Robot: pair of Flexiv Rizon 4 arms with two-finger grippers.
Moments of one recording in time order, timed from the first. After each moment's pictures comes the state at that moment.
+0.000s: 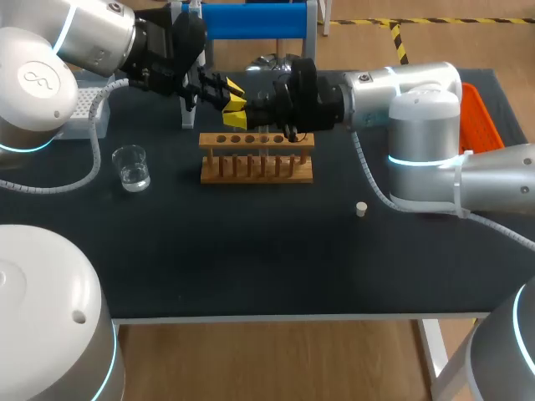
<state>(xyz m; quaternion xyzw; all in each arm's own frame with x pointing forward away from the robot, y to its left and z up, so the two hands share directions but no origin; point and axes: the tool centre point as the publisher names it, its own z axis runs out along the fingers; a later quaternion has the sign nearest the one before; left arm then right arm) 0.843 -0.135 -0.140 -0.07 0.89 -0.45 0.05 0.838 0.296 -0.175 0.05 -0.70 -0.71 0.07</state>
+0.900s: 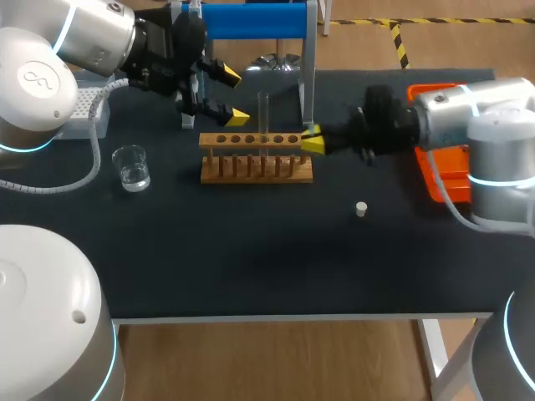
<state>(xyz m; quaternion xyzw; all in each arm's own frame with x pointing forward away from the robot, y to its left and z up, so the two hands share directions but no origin) 0.843 -0.135 -0.140 -0.07 0.89 -0.45 0.05 0.828 0.156 -0.230 0.03 -0.74 -0.67 0.05</state>
